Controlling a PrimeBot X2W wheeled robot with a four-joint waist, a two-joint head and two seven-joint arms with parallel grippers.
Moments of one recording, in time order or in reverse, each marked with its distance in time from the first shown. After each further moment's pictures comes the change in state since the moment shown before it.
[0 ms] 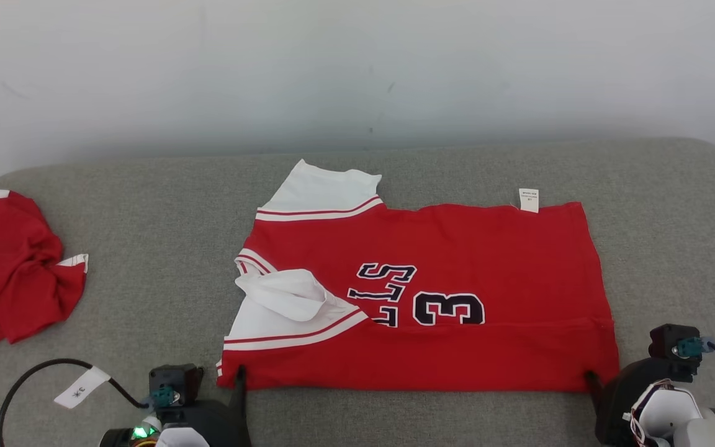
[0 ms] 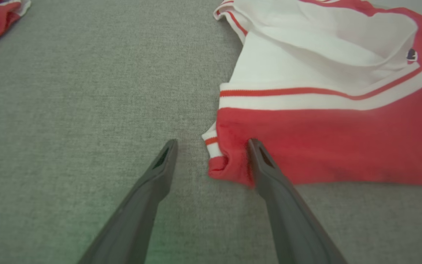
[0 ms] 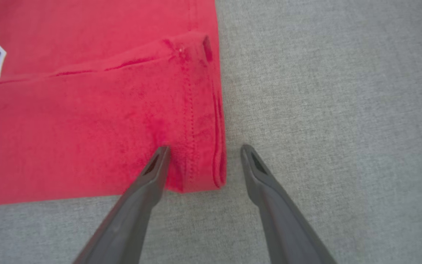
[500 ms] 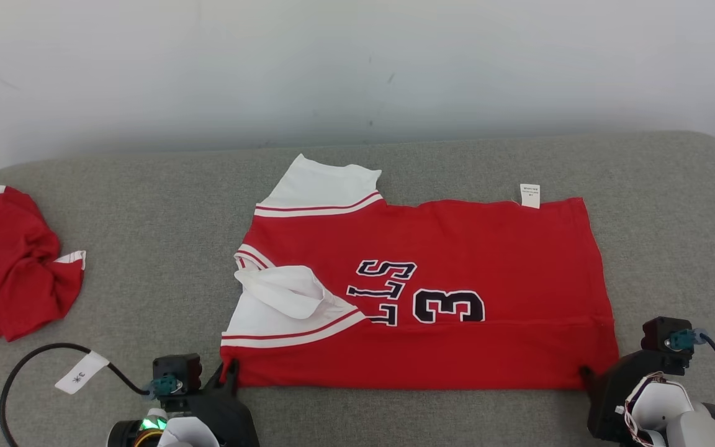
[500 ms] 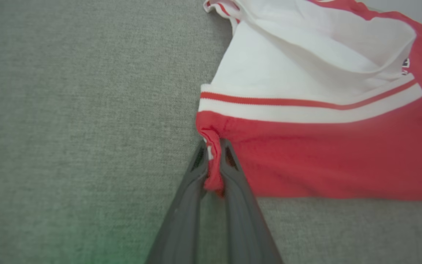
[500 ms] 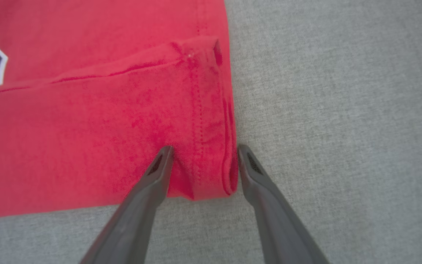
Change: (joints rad) left arm -0.068 -0.039 -0.007 0.114 -0.046 -0.068 0.049; right arm -0.029 0.026 0.007 0.012 0.003 -0.003 0.036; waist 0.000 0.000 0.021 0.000
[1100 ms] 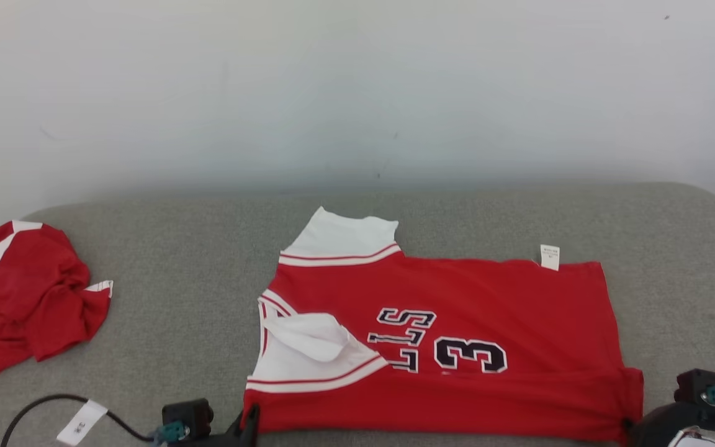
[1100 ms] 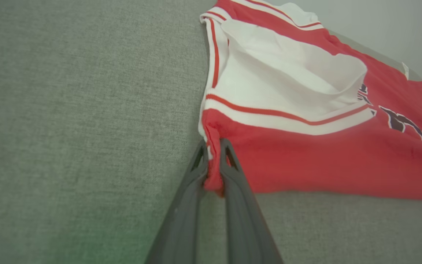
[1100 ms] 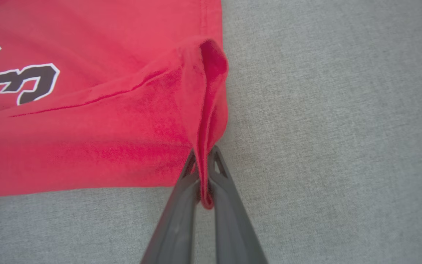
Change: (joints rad) left arm 0.102 -0.029 0.019 -0.036 -0.074 -0.054 -0.044; right arm 0.181 0.001 -0.071 -0.163 0.047 0.002 0.042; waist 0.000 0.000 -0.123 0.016
